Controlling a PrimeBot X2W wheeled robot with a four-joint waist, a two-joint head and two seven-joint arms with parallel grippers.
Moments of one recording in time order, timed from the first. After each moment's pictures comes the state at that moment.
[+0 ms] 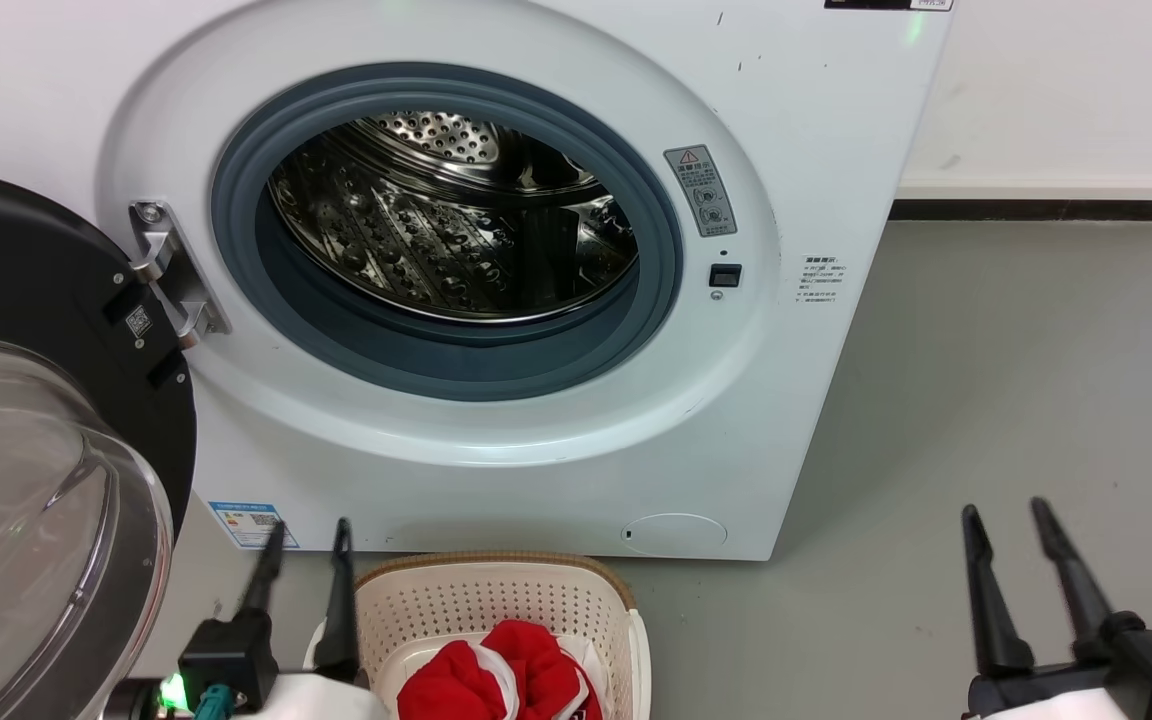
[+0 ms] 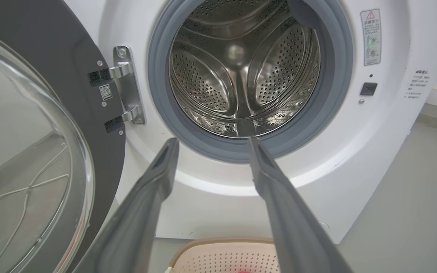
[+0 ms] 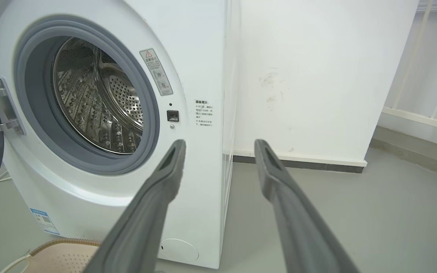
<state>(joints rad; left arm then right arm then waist) 0.05 0.05 0.00 0.11 -0.06 -0.01 -0.26 0.14 -0.05 -0.04 -0.06 0.03 0.13 -0.26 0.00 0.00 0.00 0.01</state>
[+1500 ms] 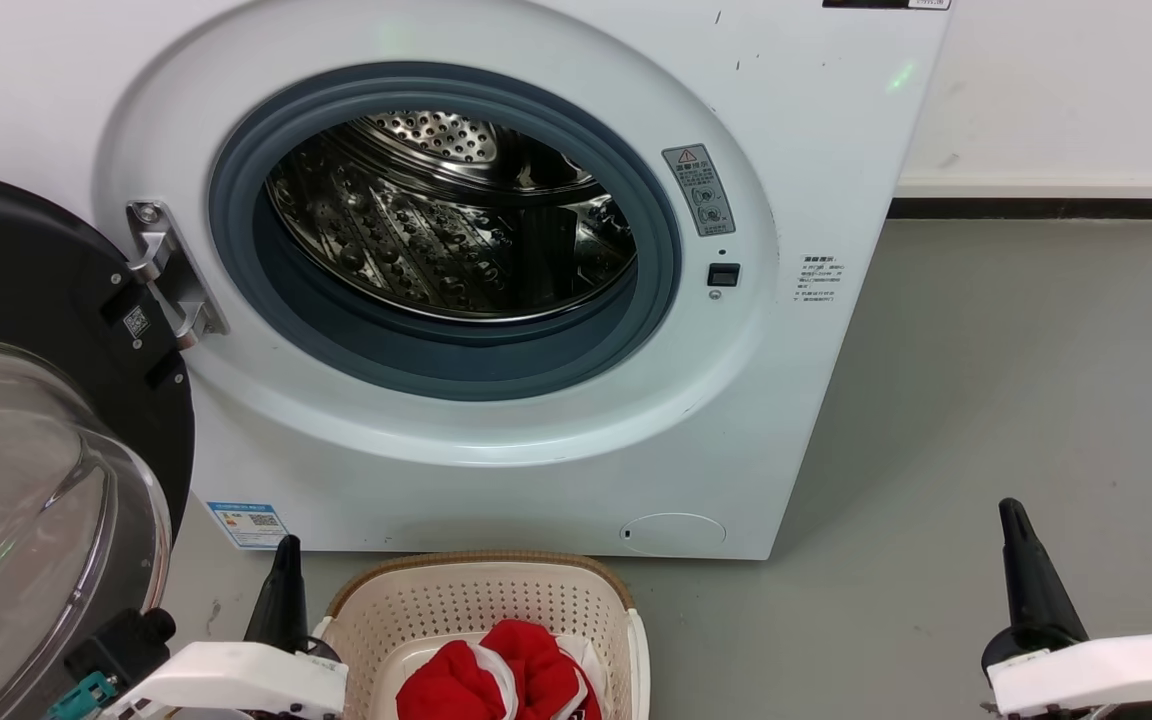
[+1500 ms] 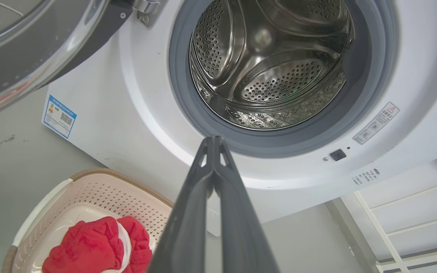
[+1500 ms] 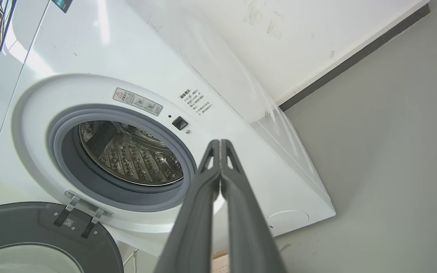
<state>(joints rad) 0.00 0.05 0.05 0.21 -0.78 -0.06 -0.08 0.06 -0.08 -0.03 0.10 0.79 0.13 -0.12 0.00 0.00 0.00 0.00</state>
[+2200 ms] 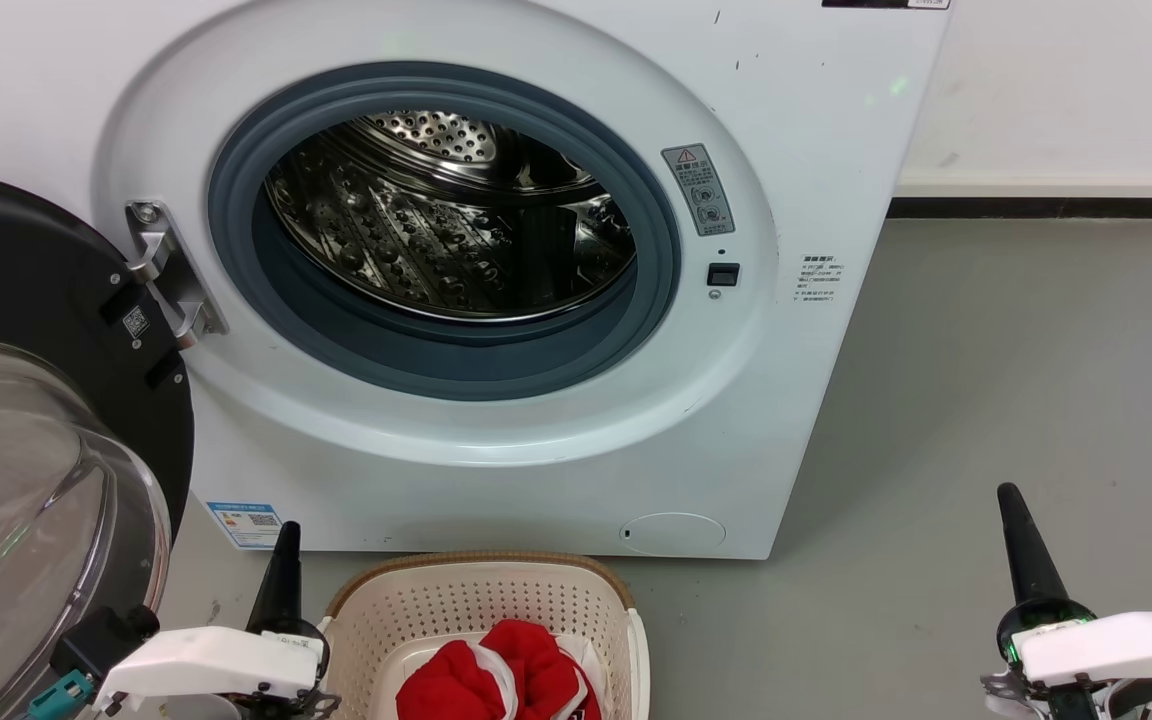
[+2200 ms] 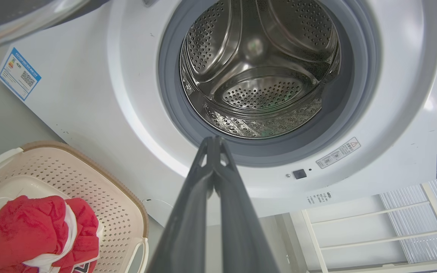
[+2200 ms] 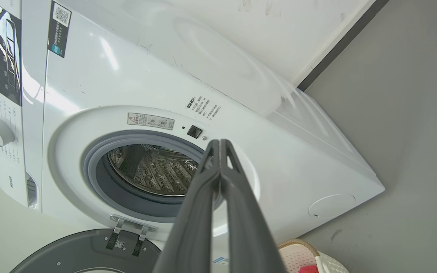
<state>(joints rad) -0.03 0.05 0.07 0.22 -1.04 -0.08 -0.02 0.00 -0.08 -0.03 0.15 1.07 0.13 -0.06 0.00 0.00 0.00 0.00</state>
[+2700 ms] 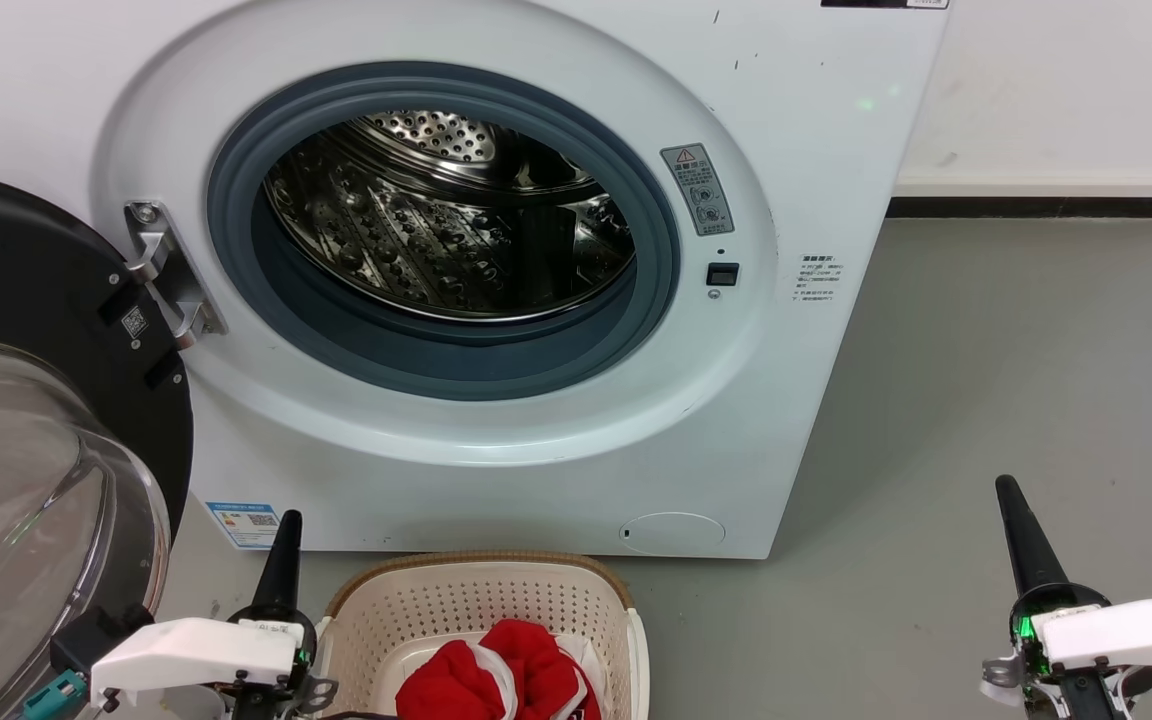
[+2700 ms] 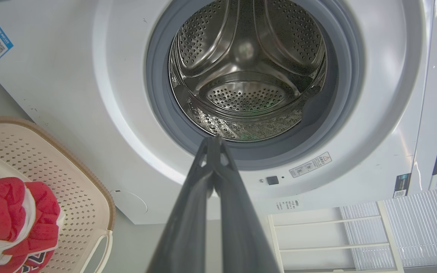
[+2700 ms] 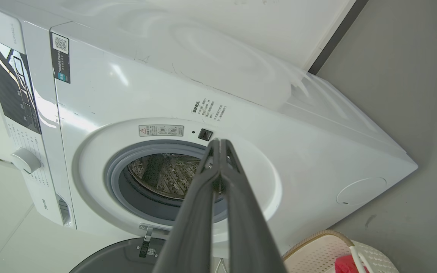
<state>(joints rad) -0.05 0.05 0.08 0.23 -1.22 -0.10 0.02 -0.03 -0.08 -0.04 0.18 1.25 0.13 -0.02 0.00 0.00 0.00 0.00</state>
